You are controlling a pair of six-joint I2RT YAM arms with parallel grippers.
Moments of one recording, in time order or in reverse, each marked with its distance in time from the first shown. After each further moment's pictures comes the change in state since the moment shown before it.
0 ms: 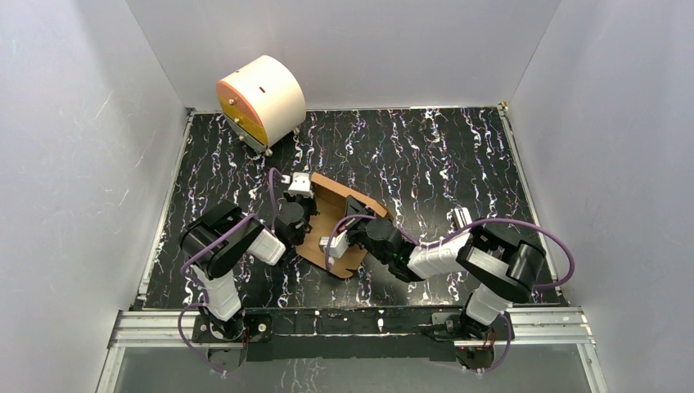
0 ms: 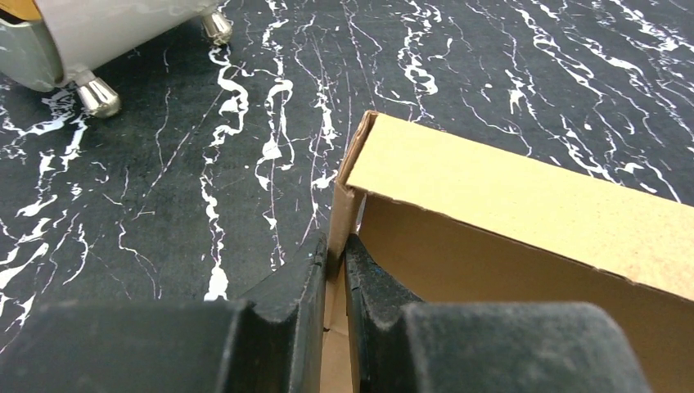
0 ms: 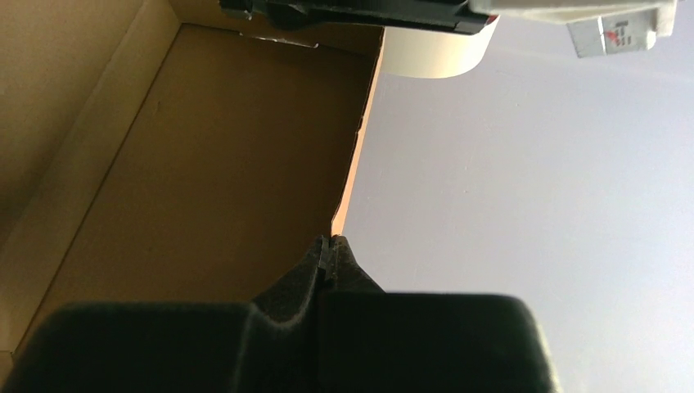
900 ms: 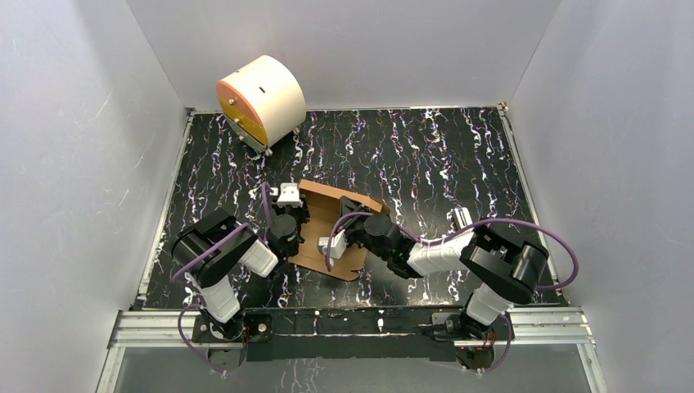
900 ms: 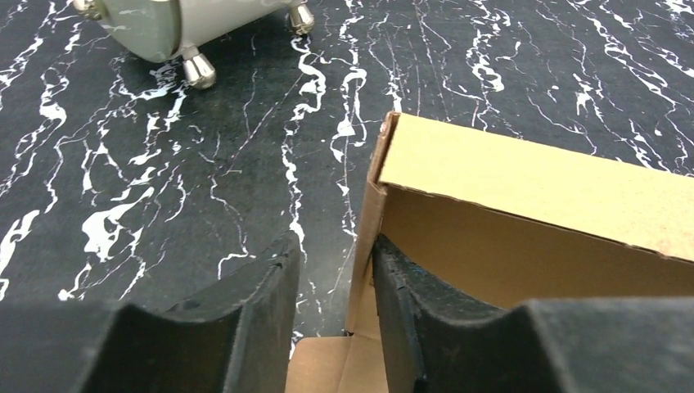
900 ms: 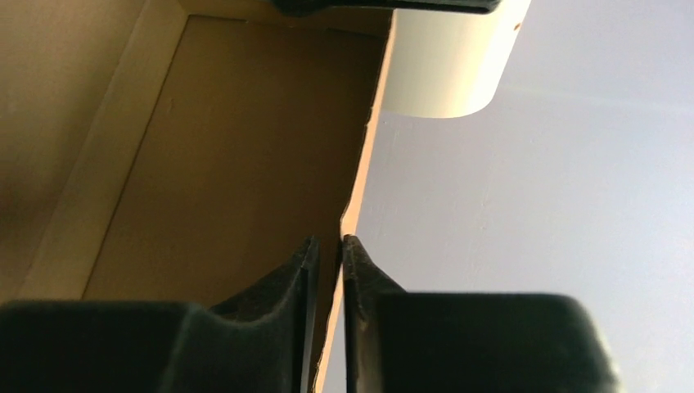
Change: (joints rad) left arm -0.045 -0.061 -0.121 0.079 -0.187 0.035; right arm -0.022 -0.018 0.035 -0.064 -0.111 0.050
